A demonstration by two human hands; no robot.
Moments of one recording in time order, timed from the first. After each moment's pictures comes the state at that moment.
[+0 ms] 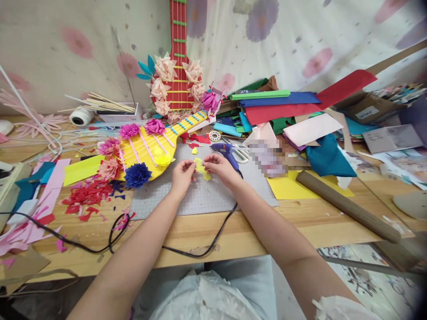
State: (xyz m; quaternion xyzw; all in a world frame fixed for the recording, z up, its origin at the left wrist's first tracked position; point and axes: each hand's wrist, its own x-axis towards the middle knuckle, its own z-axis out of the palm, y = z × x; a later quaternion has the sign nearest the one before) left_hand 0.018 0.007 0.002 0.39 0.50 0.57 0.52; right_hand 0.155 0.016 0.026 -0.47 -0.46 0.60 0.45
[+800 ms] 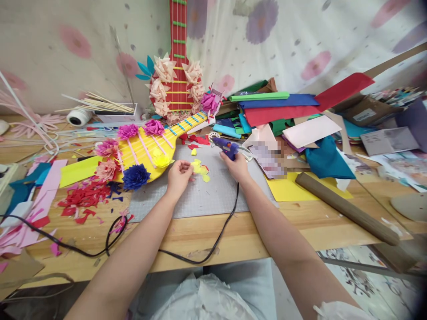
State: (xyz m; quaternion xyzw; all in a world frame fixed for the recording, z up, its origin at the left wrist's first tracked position) left_hand 0.007 0.012 0.000 0.44 0.53 0.54 0.49; right_hand 0.203 0.036 0.008 -0.67 -0.55 0.26 0.43
